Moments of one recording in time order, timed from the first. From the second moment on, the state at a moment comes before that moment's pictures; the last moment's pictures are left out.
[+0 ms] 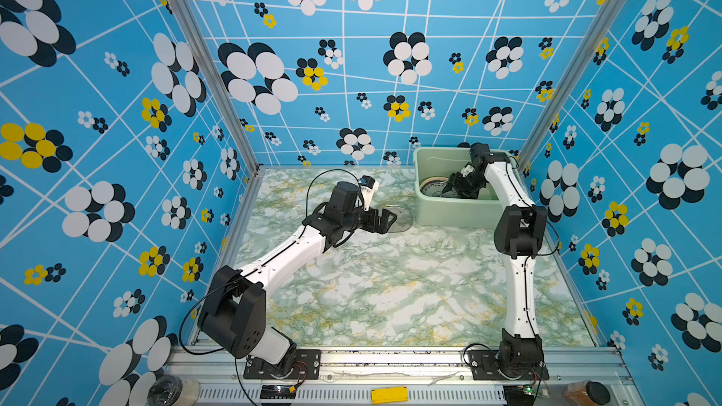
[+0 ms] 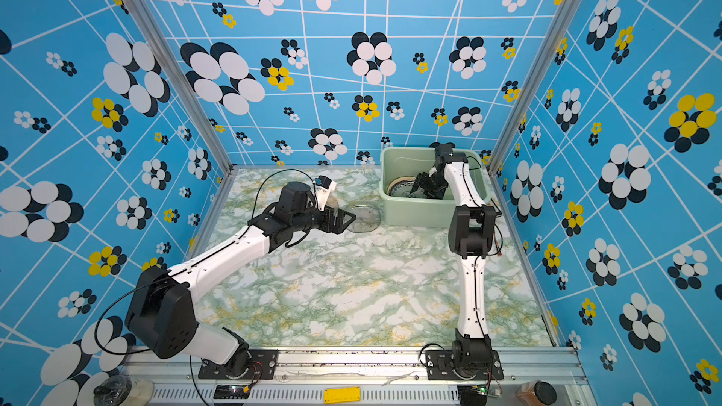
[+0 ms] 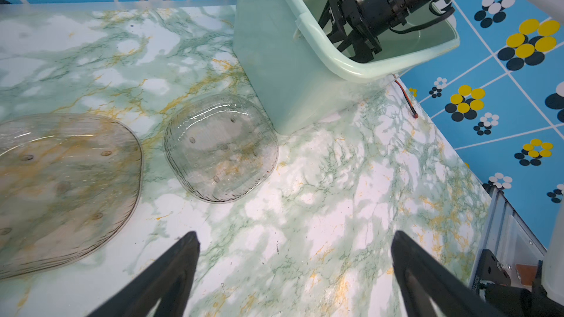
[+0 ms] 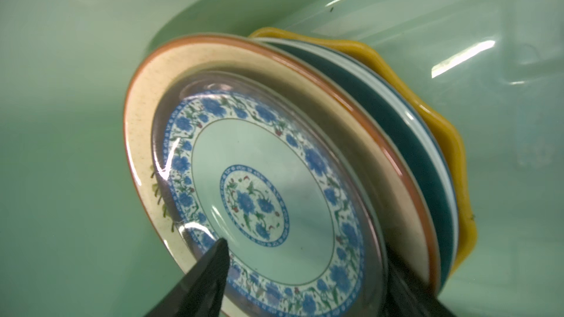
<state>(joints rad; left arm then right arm) -0.51 1.50 1.12 -0.18 0.34 -0.31 0.02 2.49 2.39 -1.21 -0.34 0.40</state>
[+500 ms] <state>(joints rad) -0.35 1.22 1.08 -0.20 0.12 -0.42 0.03 2.22 2.38 -1.22 -0.22 0.40</state>
